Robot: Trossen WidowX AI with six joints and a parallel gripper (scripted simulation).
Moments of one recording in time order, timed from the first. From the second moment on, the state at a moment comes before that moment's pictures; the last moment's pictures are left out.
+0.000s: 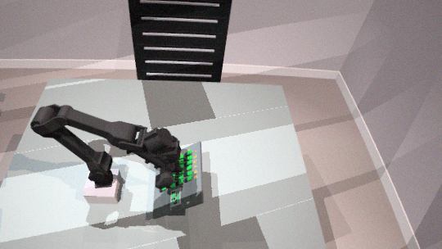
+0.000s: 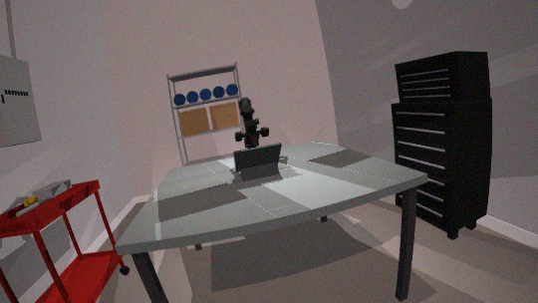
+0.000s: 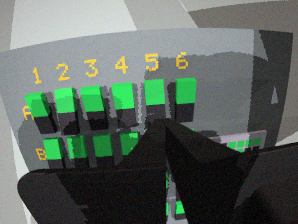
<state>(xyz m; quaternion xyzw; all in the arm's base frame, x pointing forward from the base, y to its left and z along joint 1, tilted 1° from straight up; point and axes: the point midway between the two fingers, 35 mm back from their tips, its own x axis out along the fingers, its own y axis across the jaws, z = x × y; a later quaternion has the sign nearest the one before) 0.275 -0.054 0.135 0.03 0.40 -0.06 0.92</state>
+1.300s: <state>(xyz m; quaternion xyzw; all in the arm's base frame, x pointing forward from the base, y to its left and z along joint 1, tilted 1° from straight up) 0.285 -0.055 0.117 0.03 0.40 -0.06 0.91</state>
